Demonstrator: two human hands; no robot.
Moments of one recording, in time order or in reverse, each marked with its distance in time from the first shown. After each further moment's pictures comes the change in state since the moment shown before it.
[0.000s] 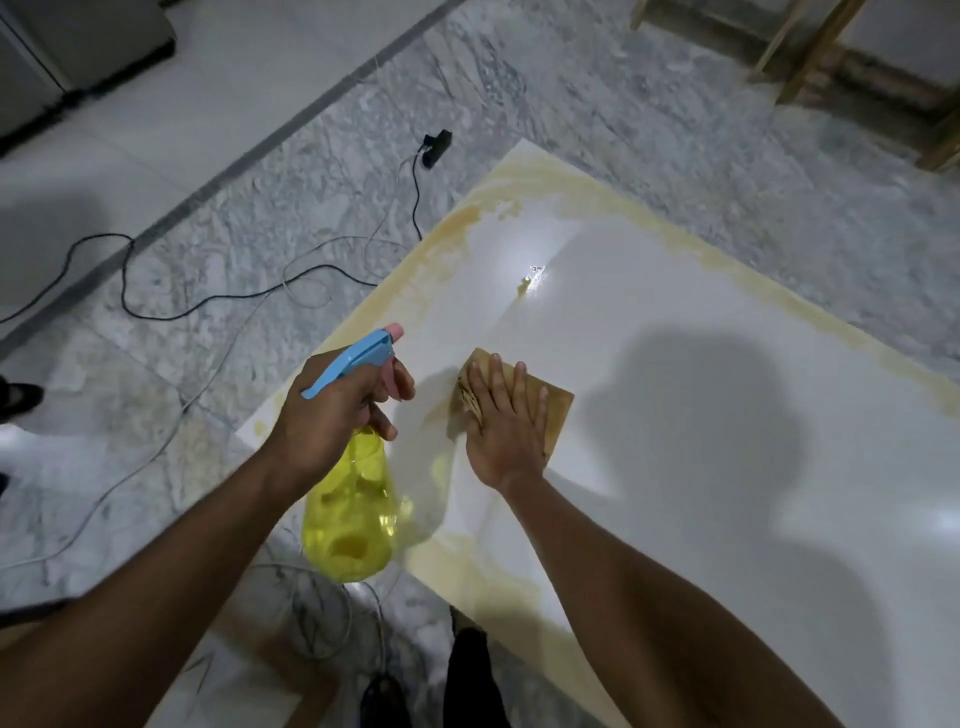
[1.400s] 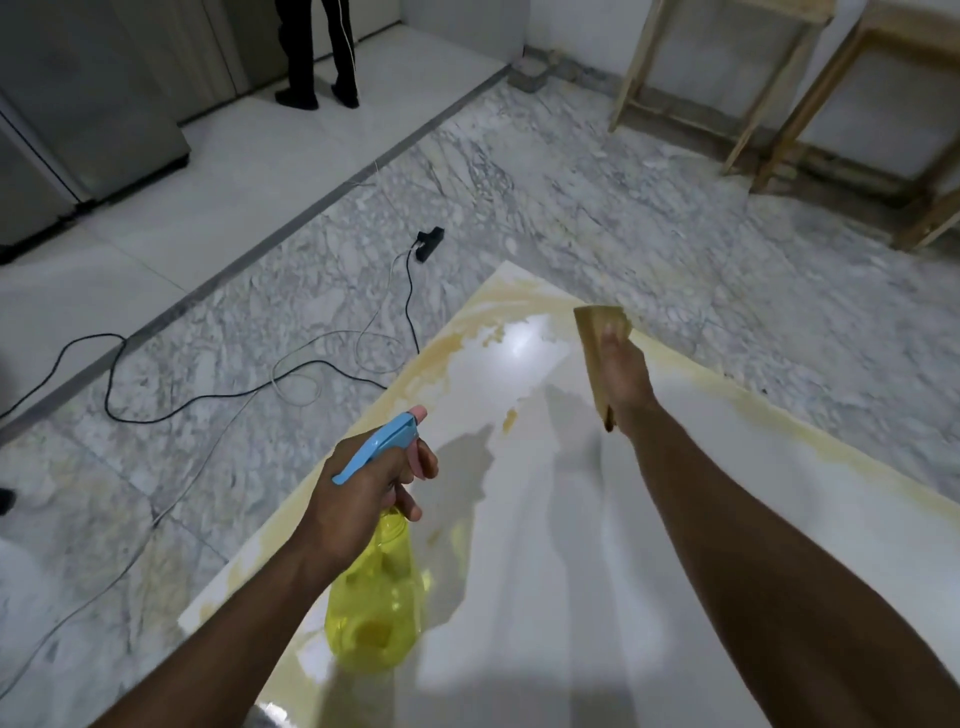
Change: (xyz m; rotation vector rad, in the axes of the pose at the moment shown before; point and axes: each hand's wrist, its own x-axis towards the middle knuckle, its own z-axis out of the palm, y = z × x) left_hand 0.102 0.030 0.035 -0.063 -0.010 -0.016; right_hand 0.196 0.097 -0.195 0.964 0.285 0.388
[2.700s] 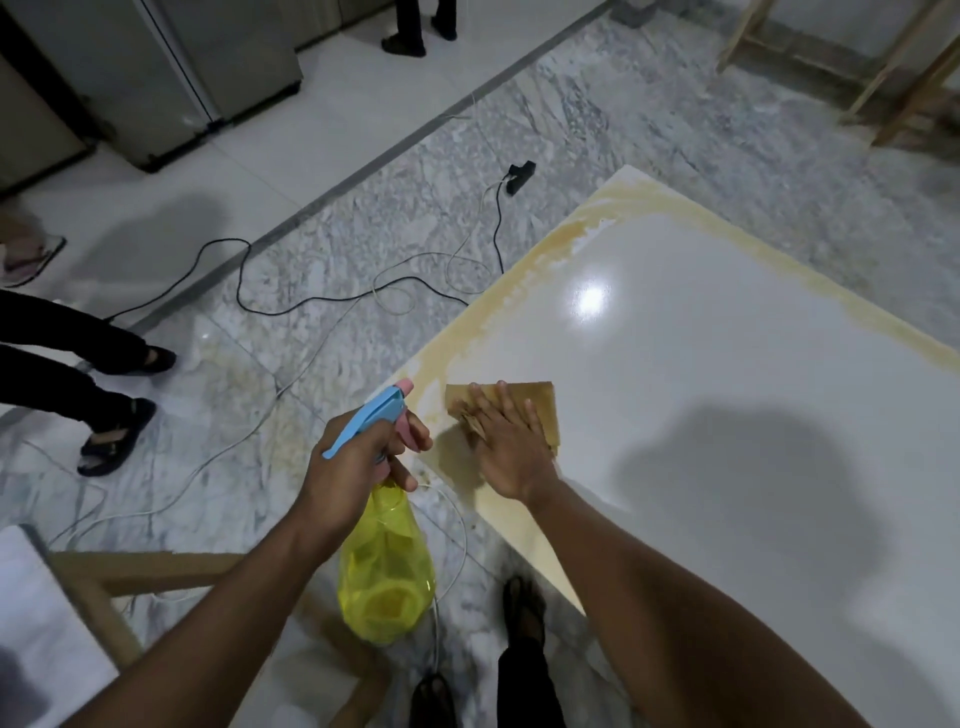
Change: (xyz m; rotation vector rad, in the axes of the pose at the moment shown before) left_hand -0.208 -0.063 -0.119 -0.031 0.227 -0.057; right_hand -0.306 0.133 0.180 -0.961 -0.642 -0.570
